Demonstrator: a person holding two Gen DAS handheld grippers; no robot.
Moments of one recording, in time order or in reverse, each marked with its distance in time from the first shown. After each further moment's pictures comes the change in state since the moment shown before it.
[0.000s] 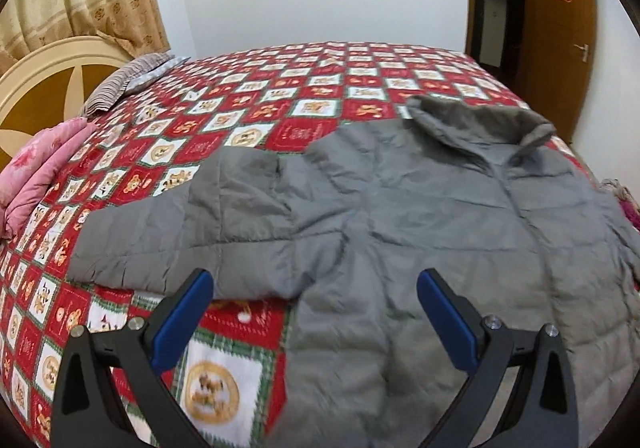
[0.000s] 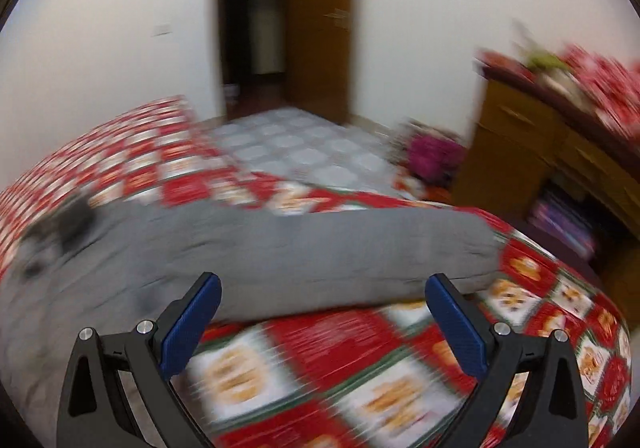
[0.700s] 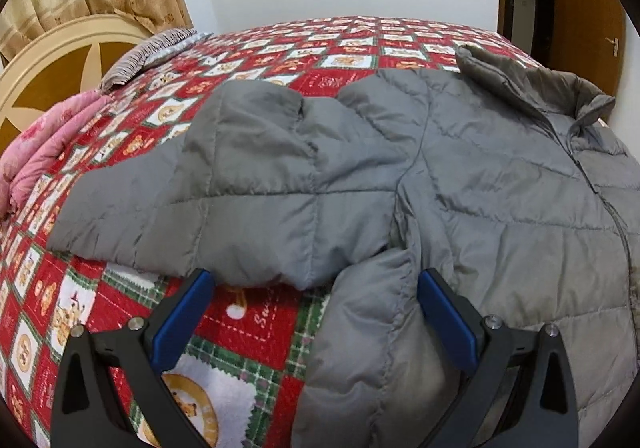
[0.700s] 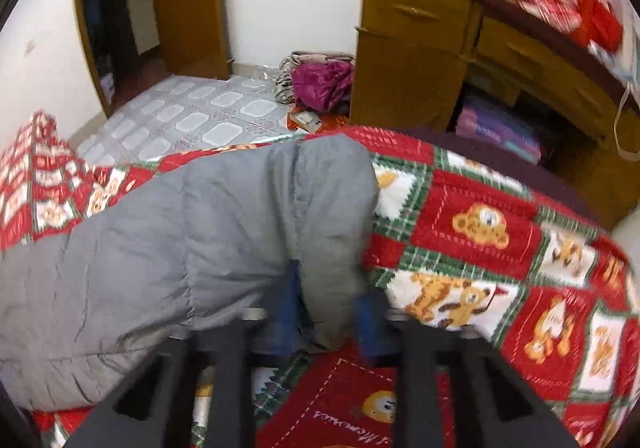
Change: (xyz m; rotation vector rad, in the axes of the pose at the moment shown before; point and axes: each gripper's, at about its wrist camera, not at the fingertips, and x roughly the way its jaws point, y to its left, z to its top) left arm 0.062 0.003 -0.024 -0.054 0.055 0.072; right arm 0.109 -0.081 -0.001 0.121 0.148 -0.205
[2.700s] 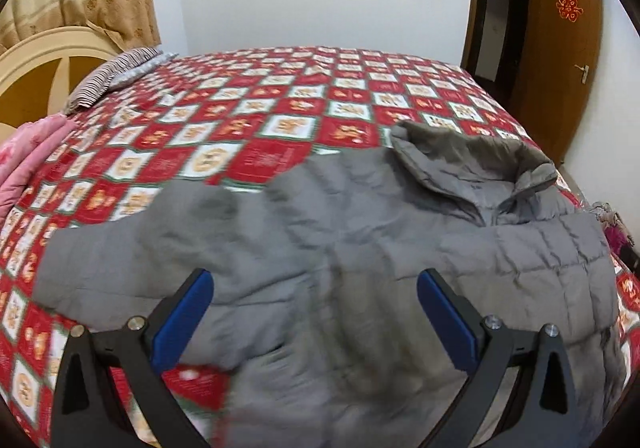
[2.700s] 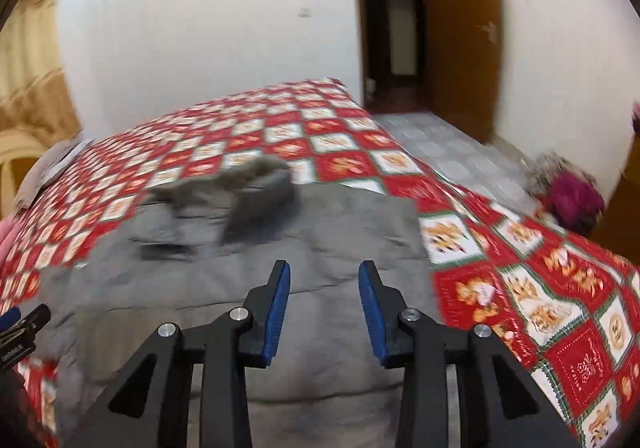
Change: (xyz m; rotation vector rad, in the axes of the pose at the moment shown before) left arm -0.033 -0.039 0.067 -0.001 -0.059 -0.150; right arm -0.181 0.293 -0.097 -0.463 -0.143 0.650
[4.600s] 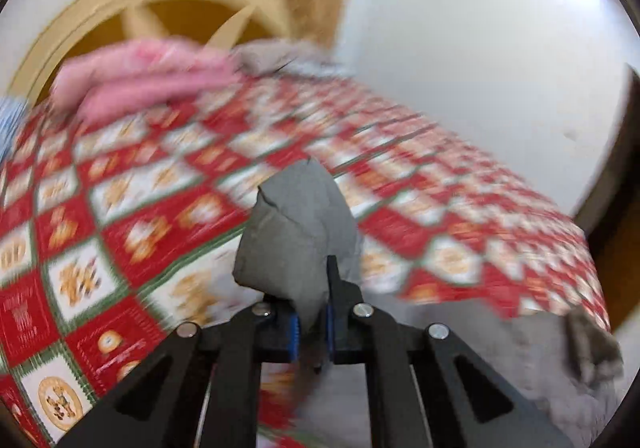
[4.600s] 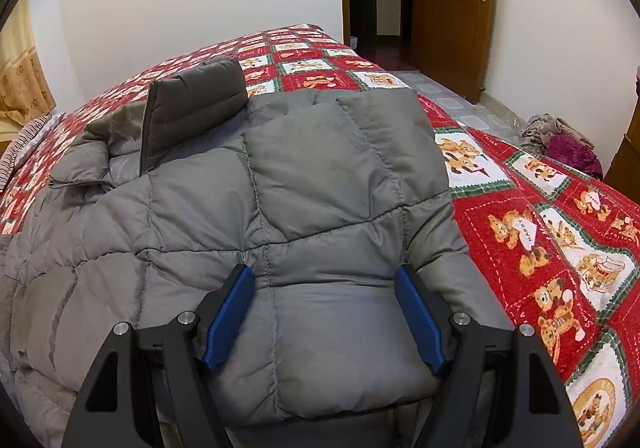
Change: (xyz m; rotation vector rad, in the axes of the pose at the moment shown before) left arm -0.044 0.243 0.004 -0.479 -0.249 0.230; right arm 0.076 -0.002 -0.055 0.009 0.112 -0.023
